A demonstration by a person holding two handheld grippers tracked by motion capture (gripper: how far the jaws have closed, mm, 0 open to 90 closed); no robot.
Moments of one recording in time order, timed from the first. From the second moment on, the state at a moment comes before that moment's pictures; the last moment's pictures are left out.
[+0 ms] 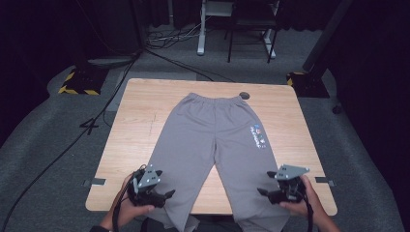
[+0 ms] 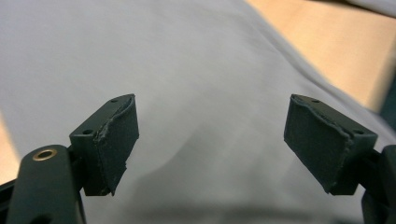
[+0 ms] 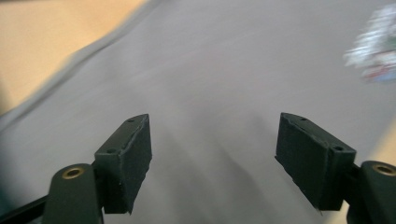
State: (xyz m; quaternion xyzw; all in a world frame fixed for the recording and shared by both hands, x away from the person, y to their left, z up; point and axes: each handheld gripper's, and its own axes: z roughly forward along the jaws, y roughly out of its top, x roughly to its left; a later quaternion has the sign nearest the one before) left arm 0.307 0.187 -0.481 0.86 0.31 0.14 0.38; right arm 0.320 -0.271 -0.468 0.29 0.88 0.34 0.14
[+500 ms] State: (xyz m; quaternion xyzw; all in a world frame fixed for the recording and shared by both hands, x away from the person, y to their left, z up) left arm 0.349 0.213 -0.503 0.86 0.35 0.13 0.35; right arm 0.371 -0.312 -0.488 0.37 0.87 0.30 0.16
